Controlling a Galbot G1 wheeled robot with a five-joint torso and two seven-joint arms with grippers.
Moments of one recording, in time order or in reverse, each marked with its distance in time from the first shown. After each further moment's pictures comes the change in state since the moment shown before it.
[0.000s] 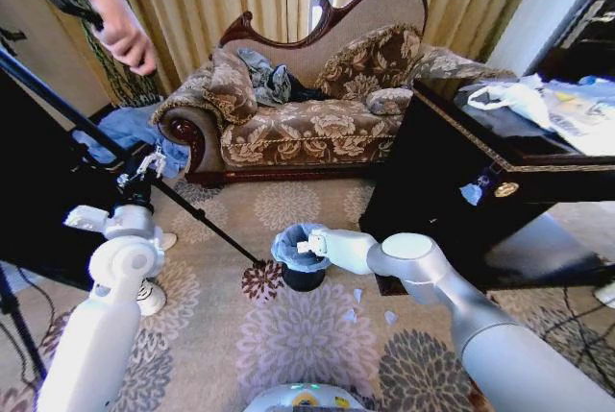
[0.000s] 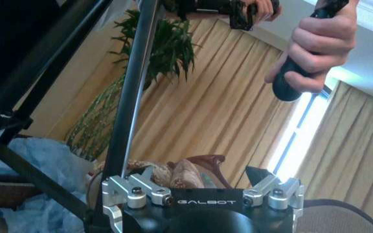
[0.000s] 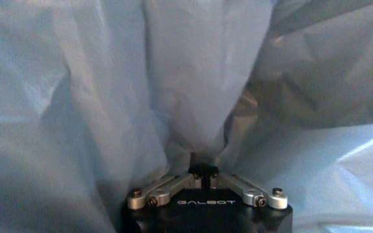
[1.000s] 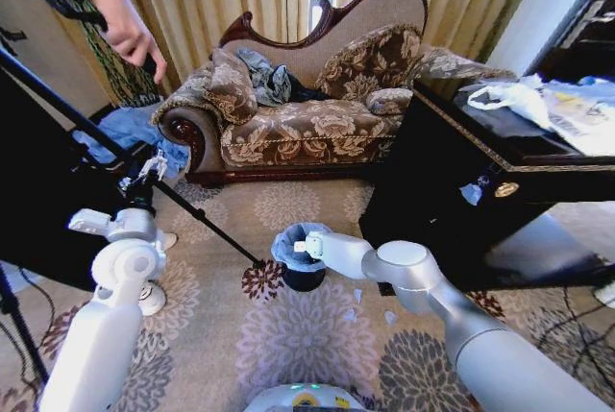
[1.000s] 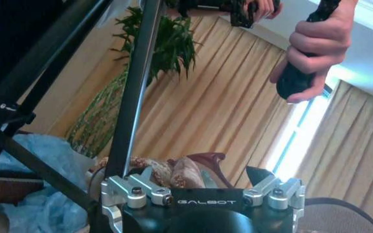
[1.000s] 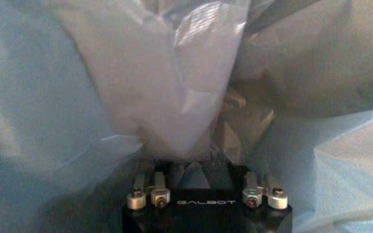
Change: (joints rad) left arm 0.023 -0.006 -0.004 -0.005 -0.004 -0.011 0.009; right arm -0.029 0.021 0.091 -0.037 0.070 -0.104 0.070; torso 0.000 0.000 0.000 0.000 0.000
